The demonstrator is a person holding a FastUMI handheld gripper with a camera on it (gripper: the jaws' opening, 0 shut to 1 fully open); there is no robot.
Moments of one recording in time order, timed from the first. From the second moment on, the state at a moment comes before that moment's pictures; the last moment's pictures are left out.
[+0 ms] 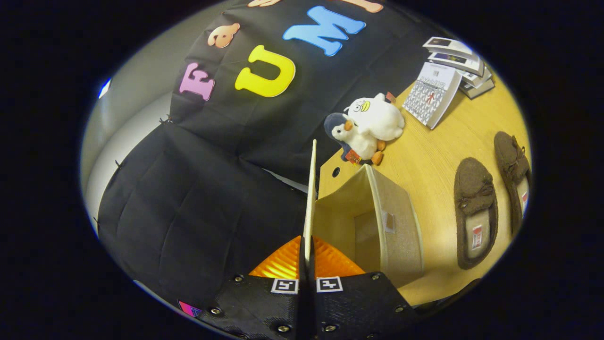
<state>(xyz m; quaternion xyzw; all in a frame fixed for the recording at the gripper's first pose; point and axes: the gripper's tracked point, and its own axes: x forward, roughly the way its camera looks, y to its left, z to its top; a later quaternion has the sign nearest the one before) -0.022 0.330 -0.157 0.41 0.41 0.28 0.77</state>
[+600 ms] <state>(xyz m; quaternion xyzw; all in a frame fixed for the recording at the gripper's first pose) -0.030 0.403 -0.105 0.30 0.40 0.29 0.82</state>
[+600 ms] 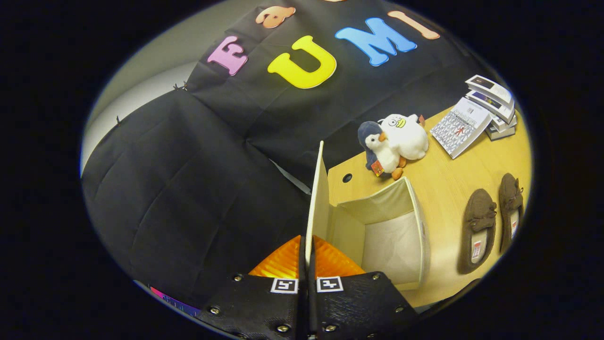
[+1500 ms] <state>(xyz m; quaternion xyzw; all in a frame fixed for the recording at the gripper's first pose) -0.055 0.535 -0.080 0.19 0.35 0.39 0.83</state>
